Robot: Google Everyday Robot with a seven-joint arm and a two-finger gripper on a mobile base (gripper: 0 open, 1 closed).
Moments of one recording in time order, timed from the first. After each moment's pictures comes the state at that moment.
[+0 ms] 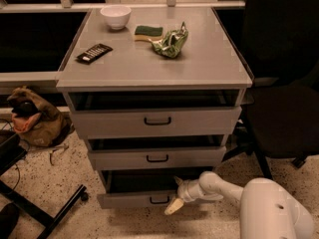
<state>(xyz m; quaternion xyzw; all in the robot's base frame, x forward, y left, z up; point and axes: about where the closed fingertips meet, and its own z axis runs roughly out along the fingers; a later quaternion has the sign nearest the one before) 0.598 -0.066 0.172 -0.54 0.75 0.24 0.30</state>
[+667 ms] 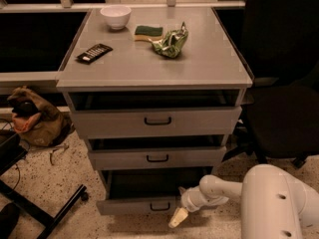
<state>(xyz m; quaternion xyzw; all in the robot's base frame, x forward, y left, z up) 0.531 -0.085 0.181 -0.53 0.79 0.24 0.20</state>
